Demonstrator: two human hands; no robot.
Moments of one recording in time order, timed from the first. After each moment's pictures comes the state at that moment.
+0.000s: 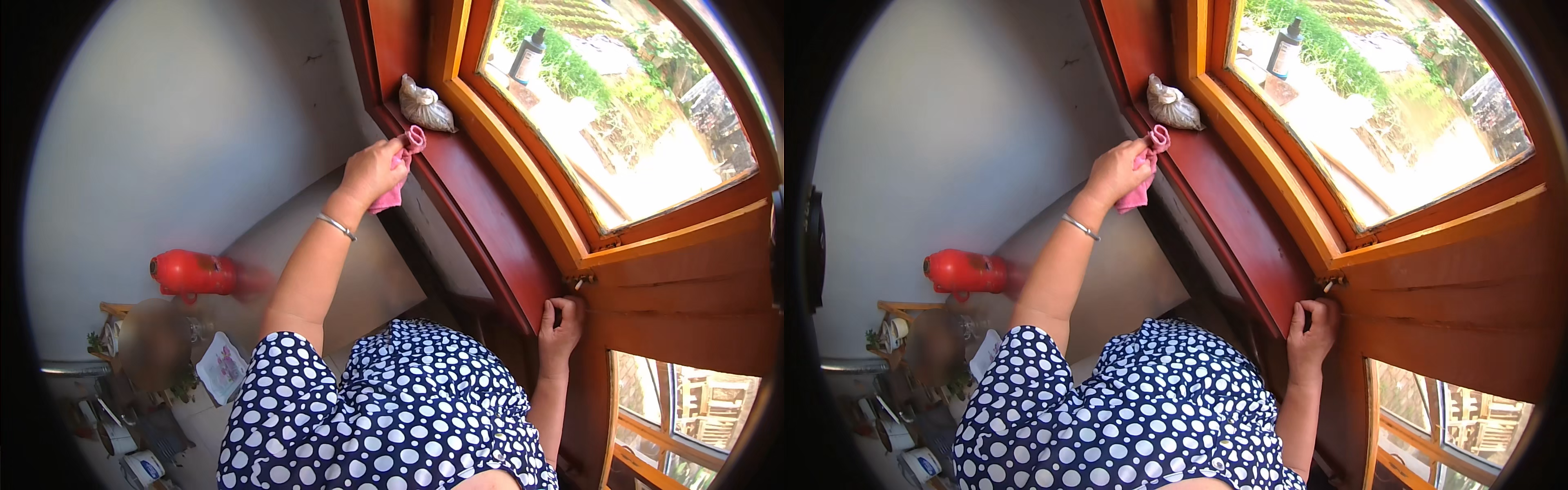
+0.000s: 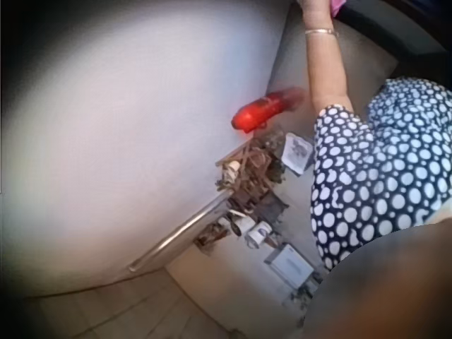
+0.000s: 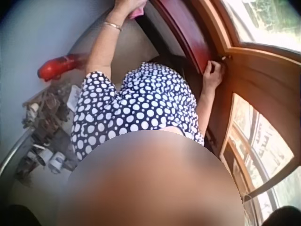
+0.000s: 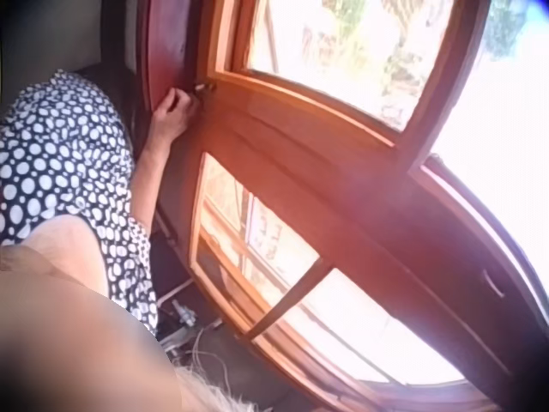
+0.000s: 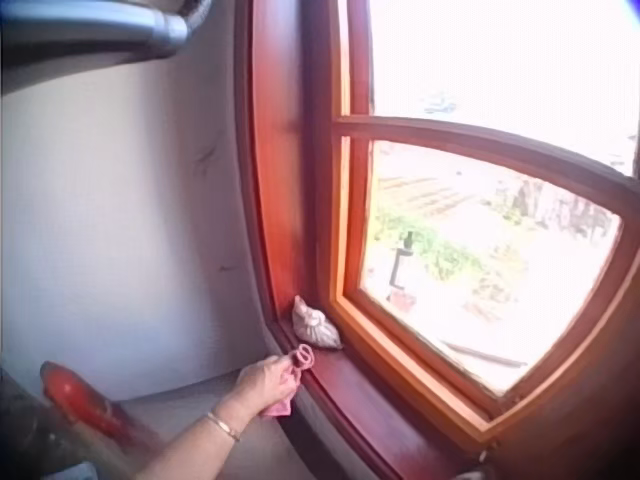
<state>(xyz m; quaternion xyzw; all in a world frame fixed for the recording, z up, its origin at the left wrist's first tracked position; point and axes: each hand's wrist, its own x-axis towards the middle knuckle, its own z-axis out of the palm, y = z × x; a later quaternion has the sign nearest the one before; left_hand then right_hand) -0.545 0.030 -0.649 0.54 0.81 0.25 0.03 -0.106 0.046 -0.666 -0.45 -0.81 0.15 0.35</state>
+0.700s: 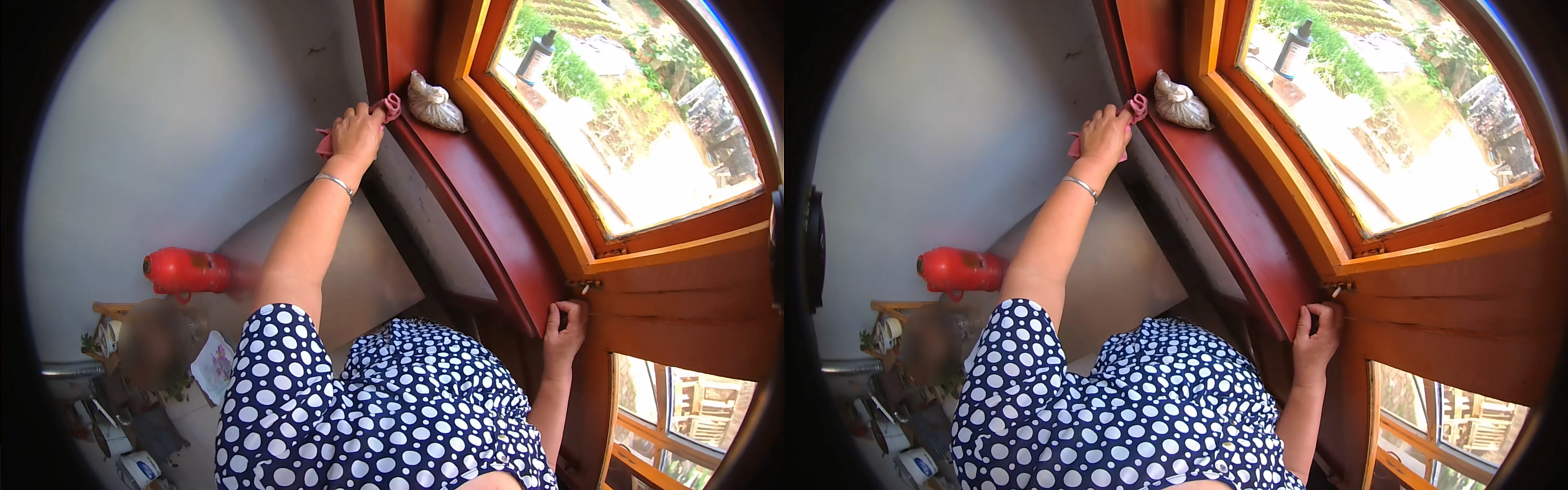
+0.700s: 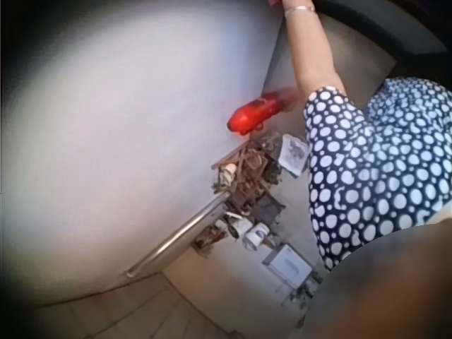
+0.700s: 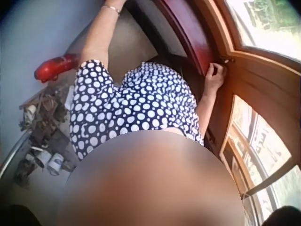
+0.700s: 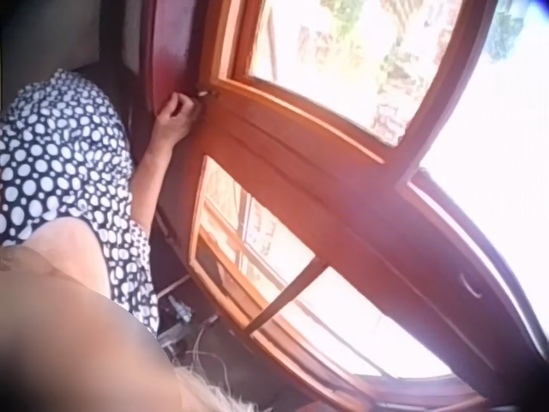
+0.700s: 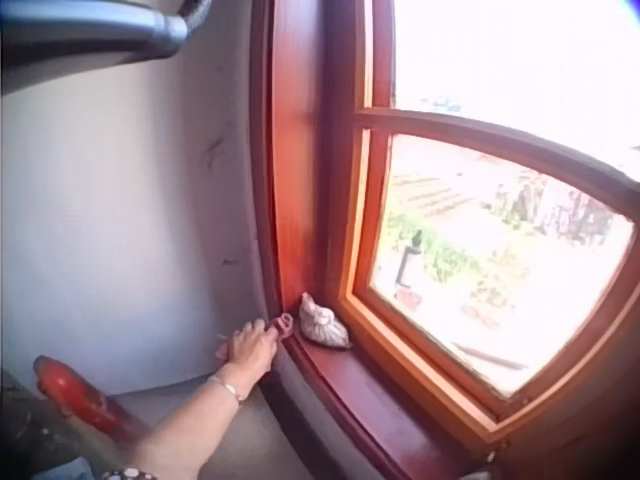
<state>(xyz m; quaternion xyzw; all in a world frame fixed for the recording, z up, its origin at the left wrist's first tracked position) -0.610 0.060 -0.671 0.49 0.84 0.09 -0.20 -0.108 0.043 -0.659 -0.46 -0.81 0.15 0.34</state>
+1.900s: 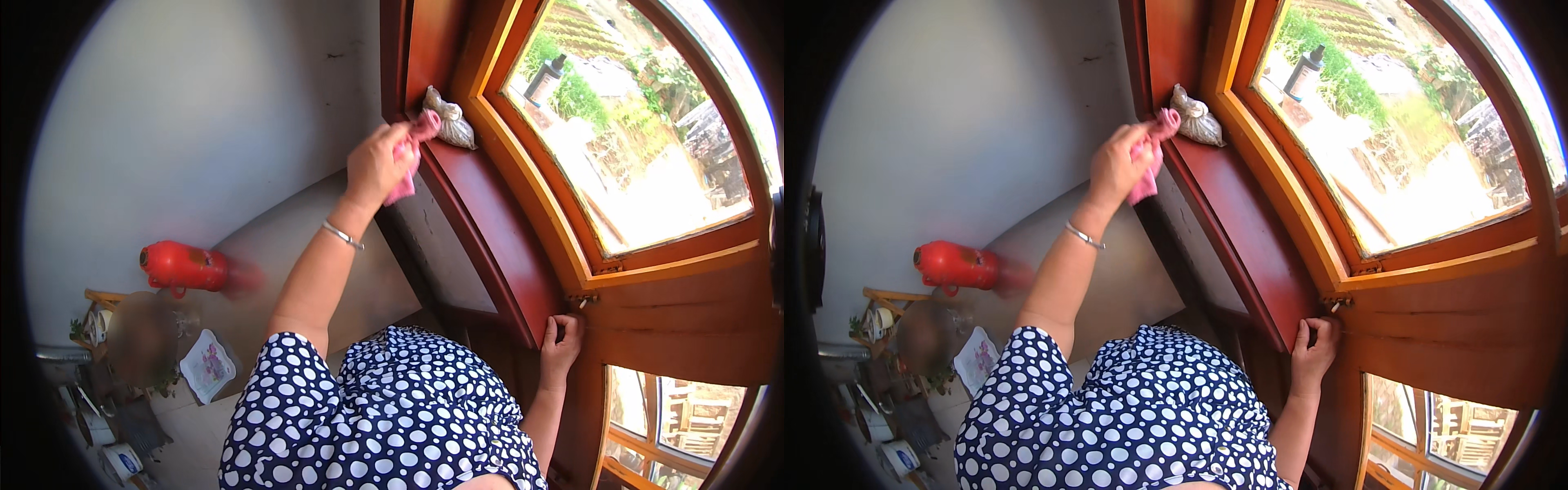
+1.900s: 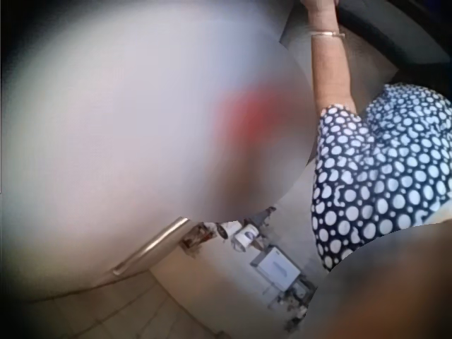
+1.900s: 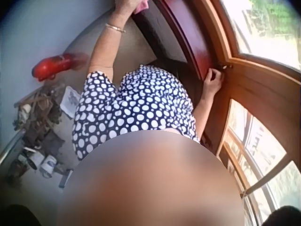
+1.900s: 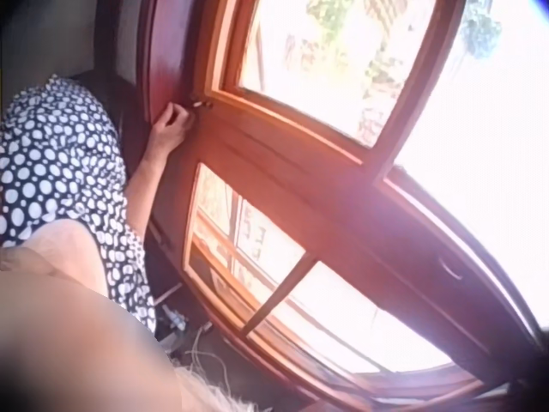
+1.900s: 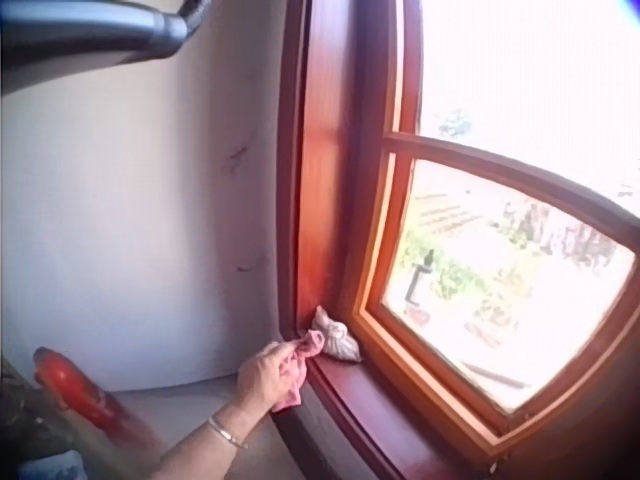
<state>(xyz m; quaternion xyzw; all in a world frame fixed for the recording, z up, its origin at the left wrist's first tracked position) -0.555 0.023 -0.628 0.49 0.75 0.44 -0.06 -0.108 0.043 -0.661 -0.47 -0.80 0.15 0.34</state>
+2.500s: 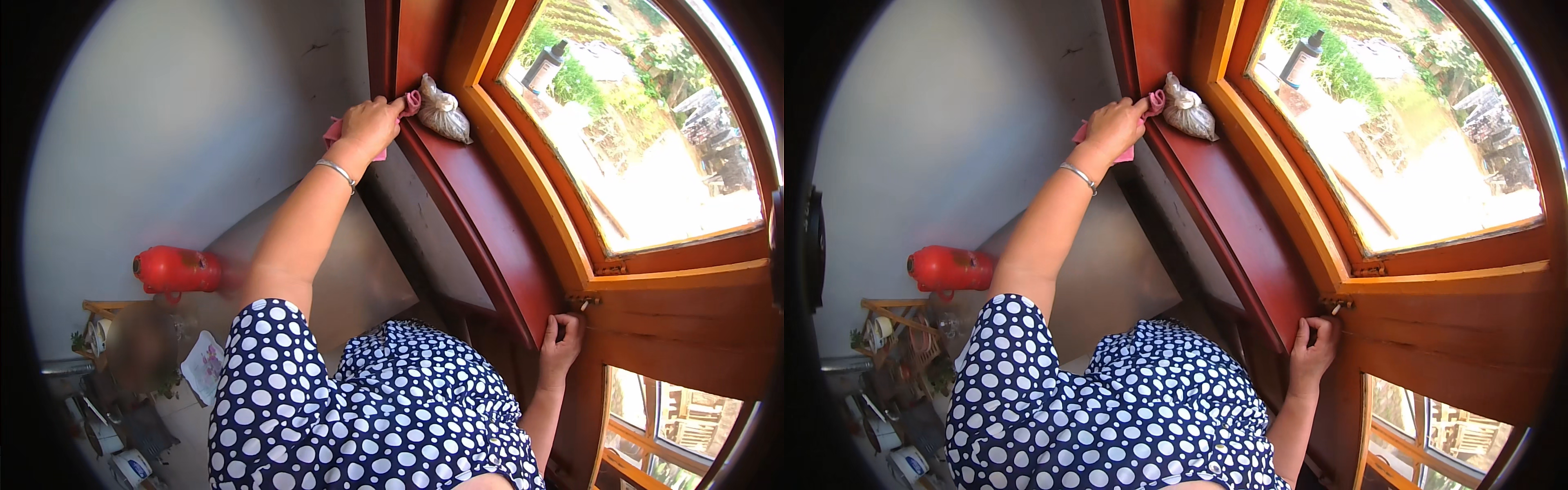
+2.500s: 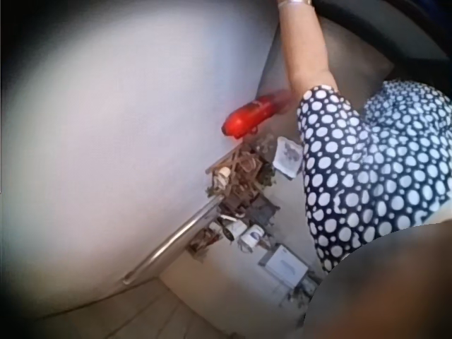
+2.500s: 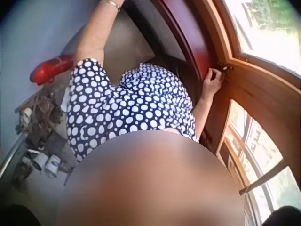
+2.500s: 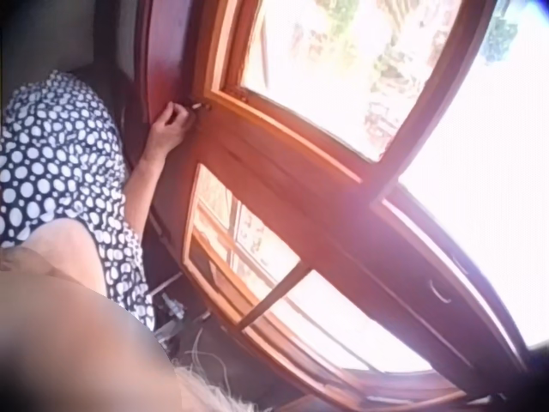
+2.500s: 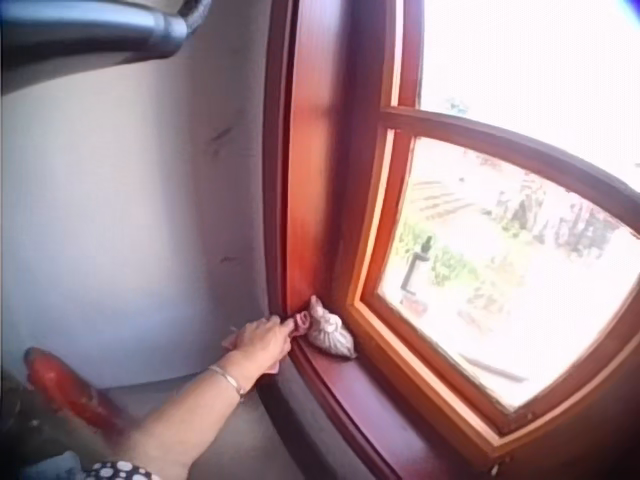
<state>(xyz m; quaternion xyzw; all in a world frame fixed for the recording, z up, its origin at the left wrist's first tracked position) -0.619 0.082 -0.650 0.55 0.81 0.12 -0.14 -0.110 0.043 -0.662 -0.49 -0.80 0.14 0.32</state>
